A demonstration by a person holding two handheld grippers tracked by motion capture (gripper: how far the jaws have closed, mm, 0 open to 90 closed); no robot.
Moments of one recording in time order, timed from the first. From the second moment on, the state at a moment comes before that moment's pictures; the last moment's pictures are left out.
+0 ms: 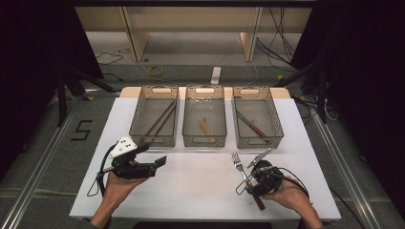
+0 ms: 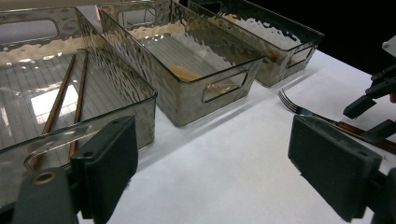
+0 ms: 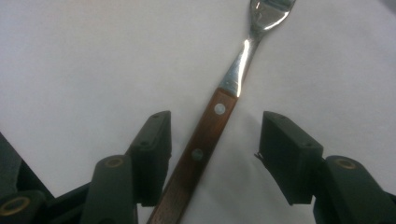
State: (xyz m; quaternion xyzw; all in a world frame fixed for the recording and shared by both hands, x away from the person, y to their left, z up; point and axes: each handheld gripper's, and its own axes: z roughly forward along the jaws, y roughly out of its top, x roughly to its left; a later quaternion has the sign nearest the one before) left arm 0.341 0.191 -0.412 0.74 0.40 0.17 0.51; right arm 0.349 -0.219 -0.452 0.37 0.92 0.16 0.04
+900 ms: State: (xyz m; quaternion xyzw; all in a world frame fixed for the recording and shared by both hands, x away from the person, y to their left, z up) left arm 0.341 0.191 -0.412 0.74 0.40 0.17 0.51; right arm 0.348 -0.217 -0.457 0.35 0.93 0.14 0.06
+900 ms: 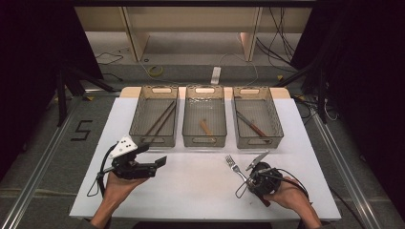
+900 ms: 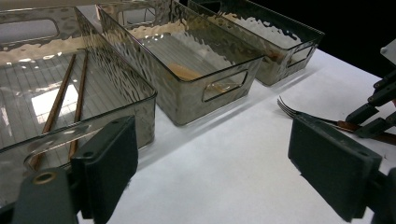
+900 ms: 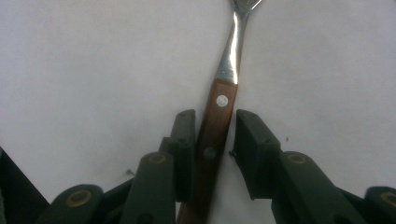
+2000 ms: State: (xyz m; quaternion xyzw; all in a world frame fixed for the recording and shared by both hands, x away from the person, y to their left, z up) left arm 0.341 0.191 -0.412 0.74 0.40 0.17 0.51; right arm 0.351 -0.217 -0.455 0.36 0.92 0.13 0.06
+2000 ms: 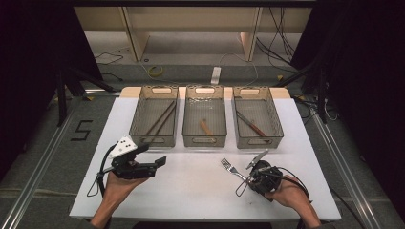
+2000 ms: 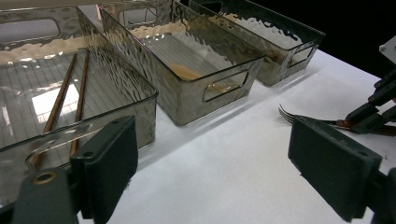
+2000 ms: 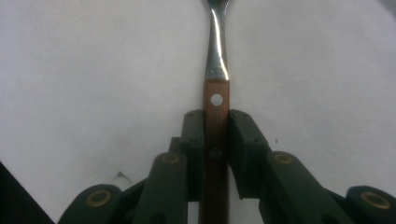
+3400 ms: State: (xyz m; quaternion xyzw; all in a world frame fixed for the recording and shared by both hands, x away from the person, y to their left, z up) left arm 0.342 0.192 -0.413 0.74 0.40 0.17 0.51; right arm 0.397 -0.240 -0.379 0.37 0.88 0.26 0.13
